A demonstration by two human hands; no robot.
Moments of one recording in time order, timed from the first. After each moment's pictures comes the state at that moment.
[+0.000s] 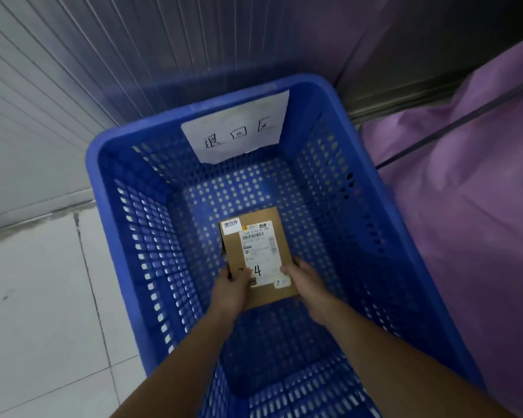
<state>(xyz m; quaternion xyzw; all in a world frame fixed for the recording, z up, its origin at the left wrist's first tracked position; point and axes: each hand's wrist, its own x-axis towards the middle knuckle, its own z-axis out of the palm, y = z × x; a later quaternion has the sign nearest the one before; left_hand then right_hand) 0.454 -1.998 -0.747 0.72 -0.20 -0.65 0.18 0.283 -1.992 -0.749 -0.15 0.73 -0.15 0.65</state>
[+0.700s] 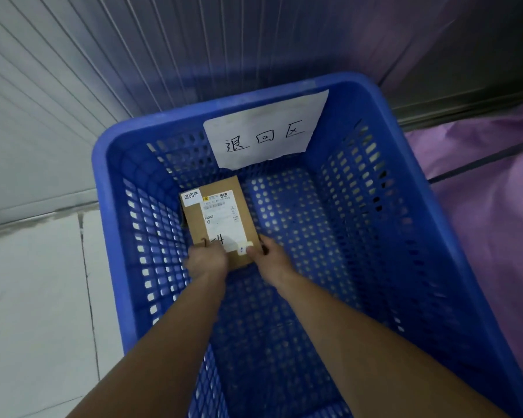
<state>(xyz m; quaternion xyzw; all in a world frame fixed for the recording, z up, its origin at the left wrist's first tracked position) 0.493 -2.100 -0.790 0.86 -0.13 -0.46 0.15 0.366 -2.083 -0.818 -0.34 0.70 -0.13 0.62</state>
